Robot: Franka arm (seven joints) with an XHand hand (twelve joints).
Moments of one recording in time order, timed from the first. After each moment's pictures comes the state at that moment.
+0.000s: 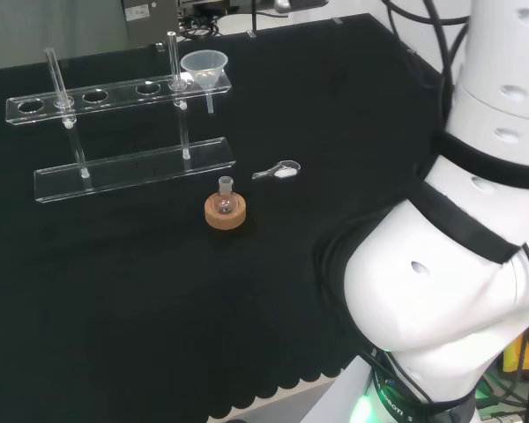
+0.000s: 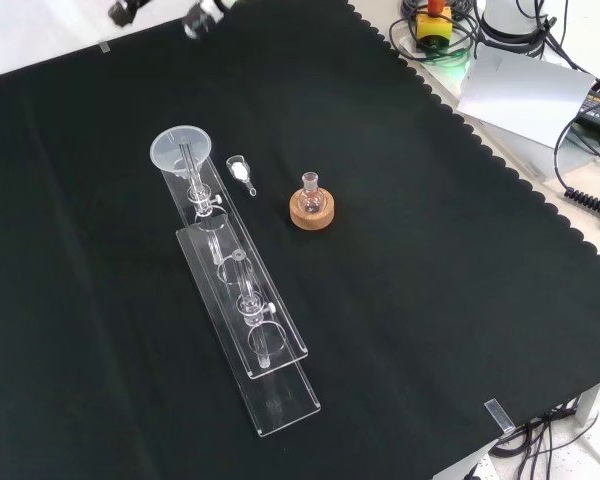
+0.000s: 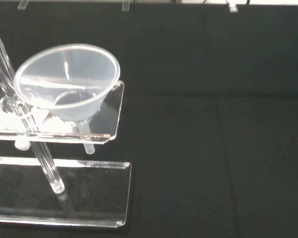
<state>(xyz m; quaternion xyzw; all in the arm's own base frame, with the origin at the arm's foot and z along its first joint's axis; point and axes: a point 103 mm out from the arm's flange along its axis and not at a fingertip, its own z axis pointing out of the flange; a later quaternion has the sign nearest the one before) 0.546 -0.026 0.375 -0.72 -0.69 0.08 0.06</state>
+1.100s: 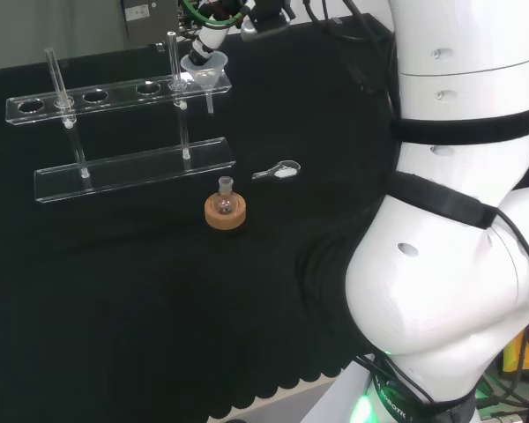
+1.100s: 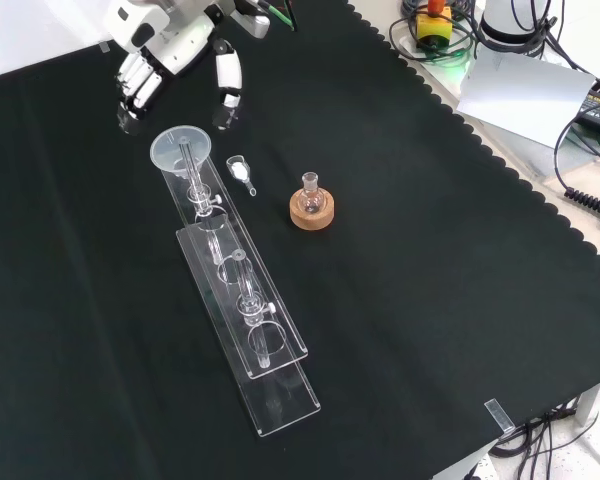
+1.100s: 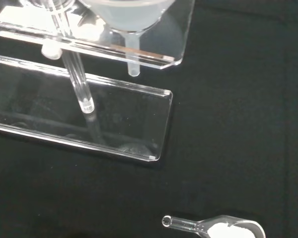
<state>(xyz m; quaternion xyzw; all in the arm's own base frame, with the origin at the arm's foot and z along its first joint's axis) 0.586 0.021 0.309 -0.65 -0.73 0.19 0.12</state>
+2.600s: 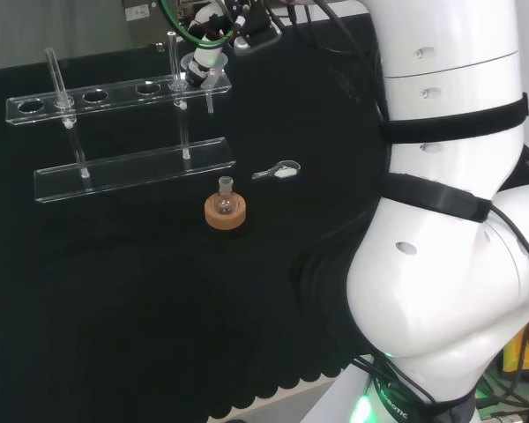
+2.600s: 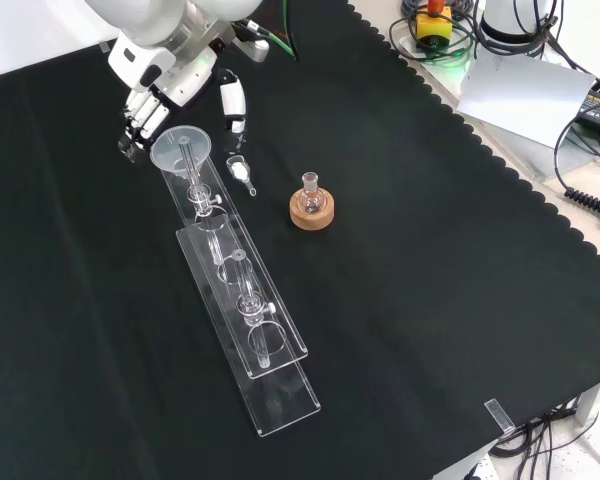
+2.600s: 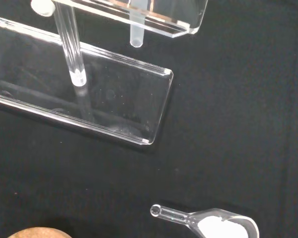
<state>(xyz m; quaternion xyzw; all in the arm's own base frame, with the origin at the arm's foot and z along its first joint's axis) 0.594 0.030 0.278 -0.63 -0.74 0.24 0.10</state>
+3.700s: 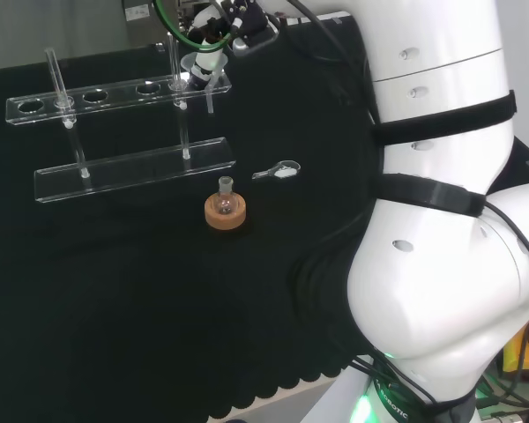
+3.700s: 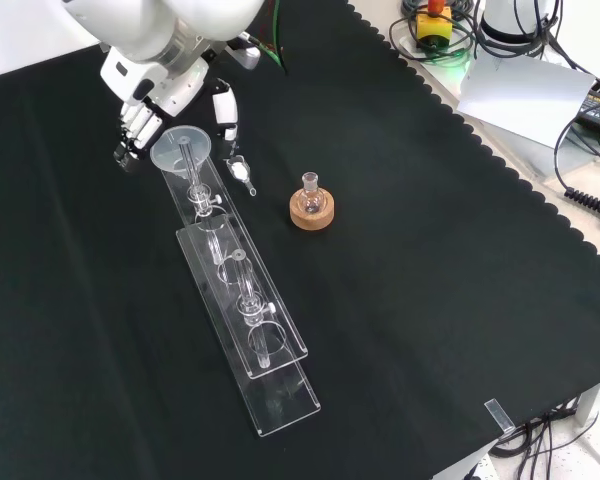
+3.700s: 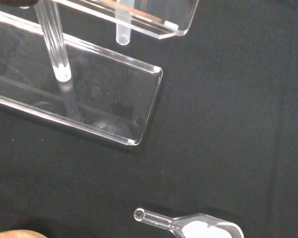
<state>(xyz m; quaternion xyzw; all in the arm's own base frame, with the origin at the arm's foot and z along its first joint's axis) 0.609 0.028 0.271 -0.62 -0.73 0.26 0.09</state>
